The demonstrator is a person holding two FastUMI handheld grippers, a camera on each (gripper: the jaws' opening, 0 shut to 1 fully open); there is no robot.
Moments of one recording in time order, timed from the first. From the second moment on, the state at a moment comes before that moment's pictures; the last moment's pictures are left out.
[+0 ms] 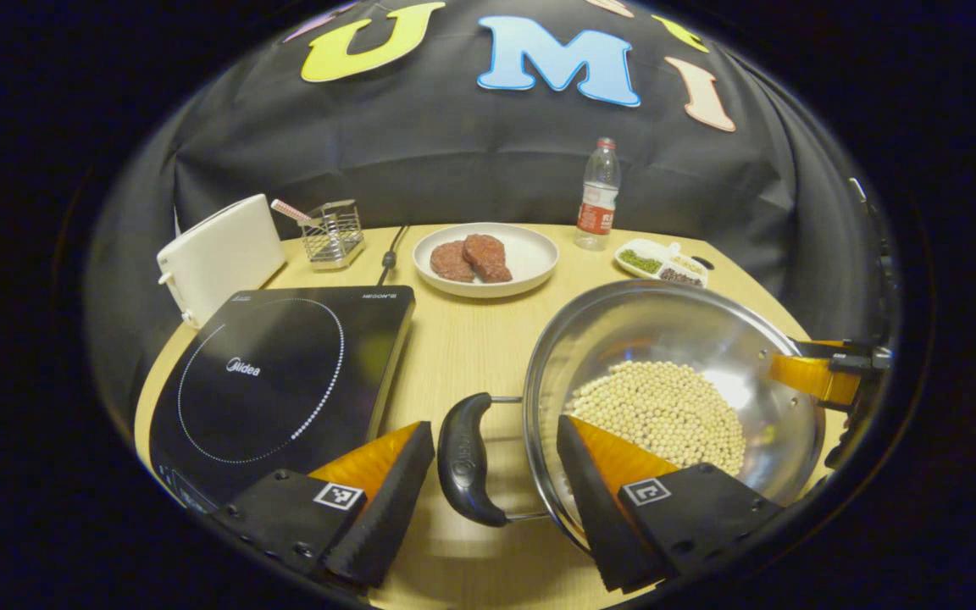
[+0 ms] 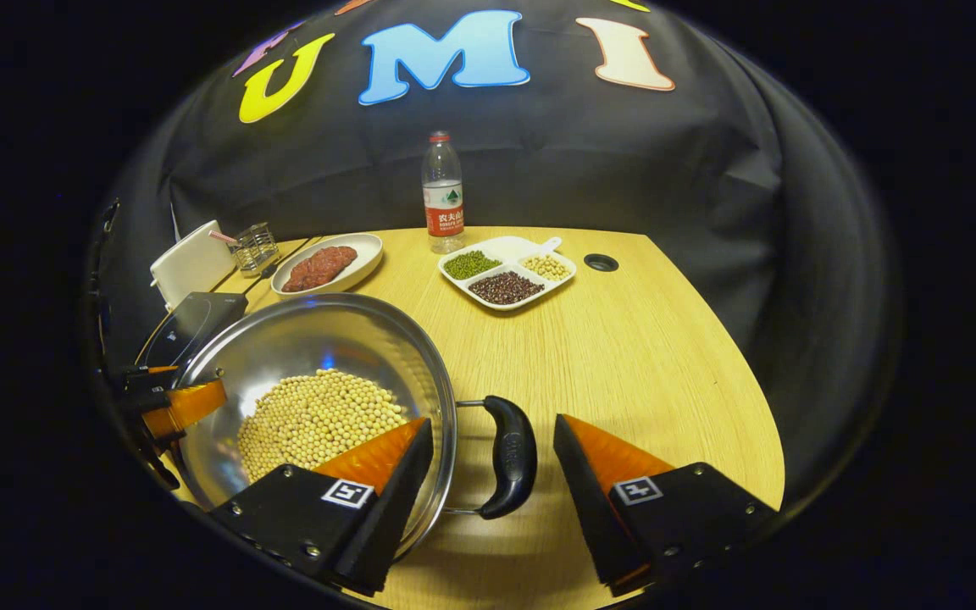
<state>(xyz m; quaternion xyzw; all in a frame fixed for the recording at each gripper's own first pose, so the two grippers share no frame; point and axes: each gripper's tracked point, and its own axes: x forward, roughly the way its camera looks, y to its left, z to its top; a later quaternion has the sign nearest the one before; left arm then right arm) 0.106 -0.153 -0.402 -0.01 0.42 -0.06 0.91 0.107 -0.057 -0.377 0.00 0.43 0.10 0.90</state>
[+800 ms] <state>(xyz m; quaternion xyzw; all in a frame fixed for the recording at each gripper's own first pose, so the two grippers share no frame) 0.114 -0.155 -0.392 -0.01 0.41 -0.04 0.91 0.105 -0.045 -0.370 0.00 0.44 0.09 0.89</state>
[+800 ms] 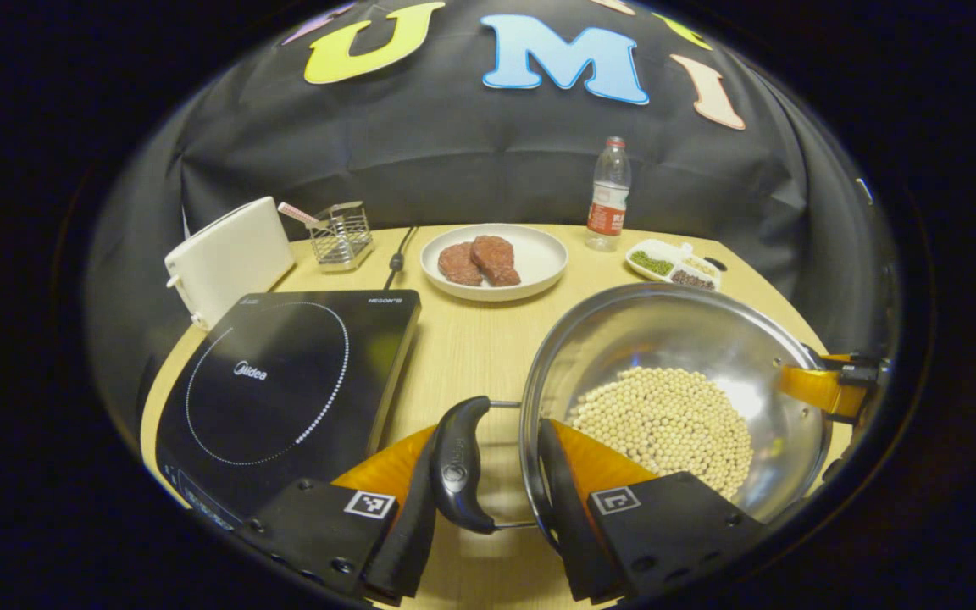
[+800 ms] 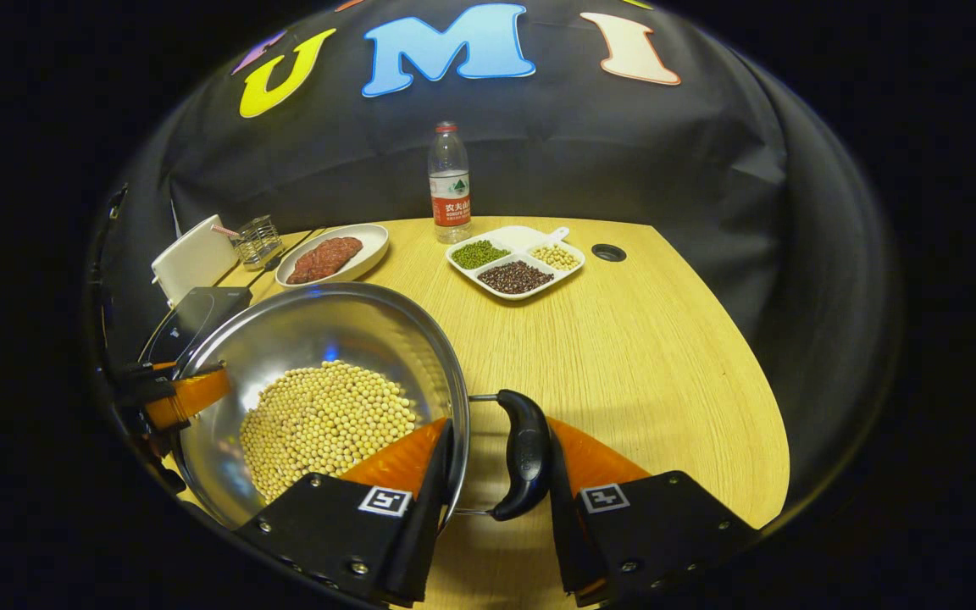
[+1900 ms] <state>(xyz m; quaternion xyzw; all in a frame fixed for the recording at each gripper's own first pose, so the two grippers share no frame) 0.152 0.014 -0.322 0.00 0.37 -0.07 0.93 0.092 0.107 -0.293 0.02 0.41 0.06 0.91</state>
